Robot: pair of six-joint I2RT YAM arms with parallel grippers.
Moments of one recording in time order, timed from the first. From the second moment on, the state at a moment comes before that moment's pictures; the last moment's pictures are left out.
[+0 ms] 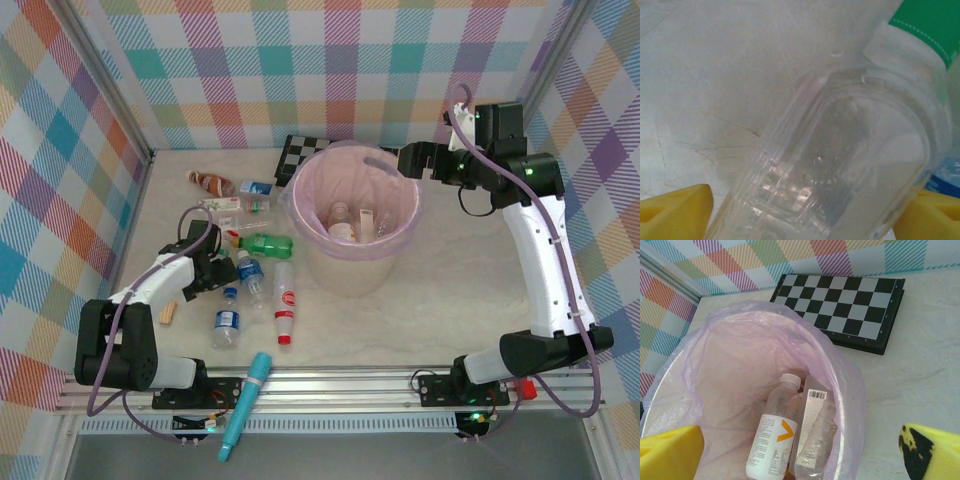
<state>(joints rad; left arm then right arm) -0.09 1.37 0.76 -0.68 -0.12 -0.55 0.21 1.43 1.88 -1.12 -0.29 0.26</state>
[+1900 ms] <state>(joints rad) -0.62 1.08 1.23 -0.40 0.16 -0.53 0.47 1.68 2.08 -0.77 -0.63 0.63</state>
